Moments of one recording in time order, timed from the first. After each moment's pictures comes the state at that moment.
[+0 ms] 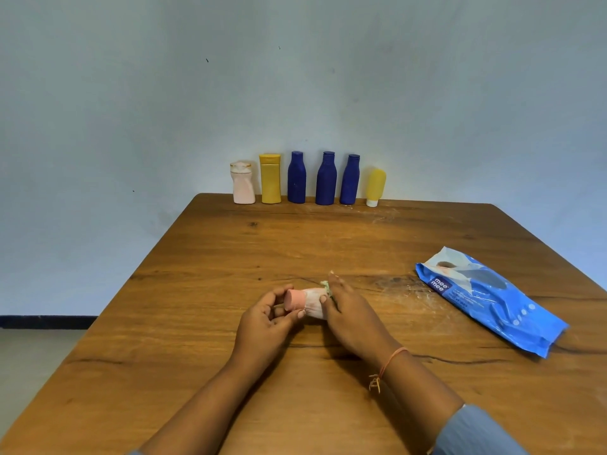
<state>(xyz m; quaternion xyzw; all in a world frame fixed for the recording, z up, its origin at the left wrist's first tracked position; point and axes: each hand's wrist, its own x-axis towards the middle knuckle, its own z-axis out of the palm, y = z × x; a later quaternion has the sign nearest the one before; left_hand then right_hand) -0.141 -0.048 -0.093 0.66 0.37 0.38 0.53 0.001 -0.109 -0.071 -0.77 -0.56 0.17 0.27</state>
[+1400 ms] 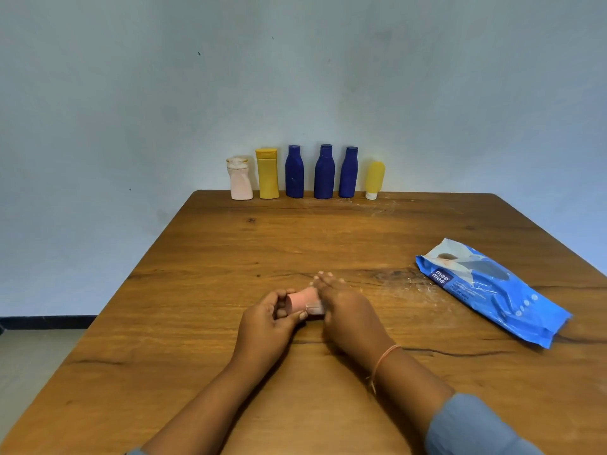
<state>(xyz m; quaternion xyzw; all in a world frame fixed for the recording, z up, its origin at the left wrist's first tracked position) -0.136 -0.047 -0.099 0.72 0.42 0.34 0.44 0.001 -0.108 -0.082 -0.73 -0.63 0.05 0.28</state>
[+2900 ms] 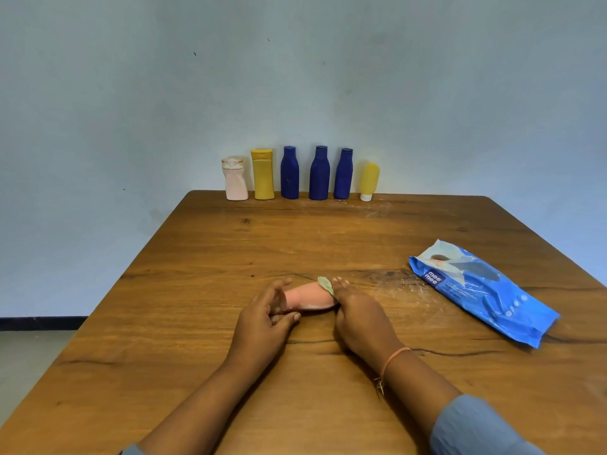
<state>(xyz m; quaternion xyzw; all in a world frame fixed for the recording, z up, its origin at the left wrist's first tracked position) -0.136 -0.049 -0.096 0.75 0.39 0.35 0.40 0.019 -0.119 -0.089 -0.78 -0.57 0.06 0.25</state>
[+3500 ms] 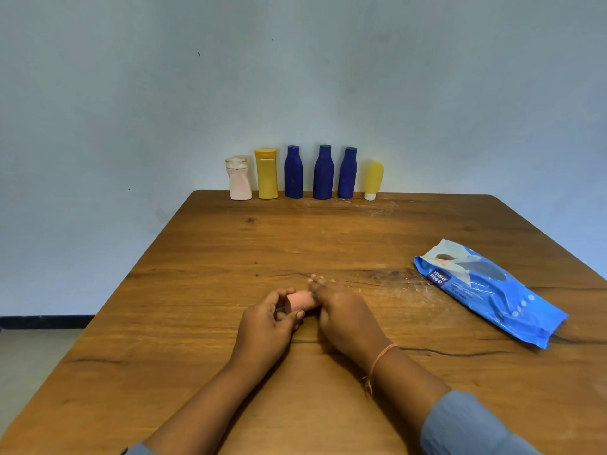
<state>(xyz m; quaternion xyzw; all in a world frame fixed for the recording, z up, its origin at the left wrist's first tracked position) -0.136 -0.050 -0.096 0.74 0.43 0.33 0.40 -0.002 -0.110 -0.077 -0.71 -0.65 0.06 0.27</state>
